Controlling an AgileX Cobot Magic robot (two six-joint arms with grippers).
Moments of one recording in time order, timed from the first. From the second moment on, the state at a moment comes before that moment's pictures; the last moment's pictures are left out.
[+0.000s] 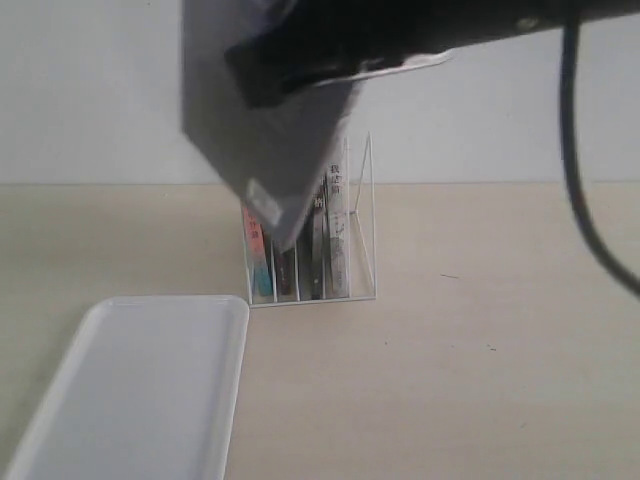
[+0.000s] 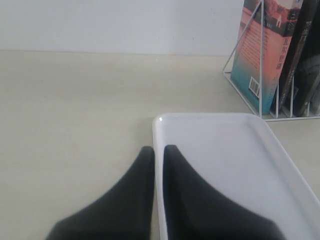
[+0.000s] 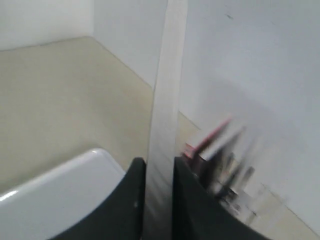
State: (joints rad) left arm -0.06 0.00 0.00 -0.04 0.34 -0.02; right arm 0.97 1.22 -1.21 -0.44 0.44 0.23
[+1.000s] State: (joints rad) left arm -0.06 0.00 0.00 -0.04 0.34 -0.02; right arm 1.04 1.73 -1.19 -0.65 -0.02 -0.14
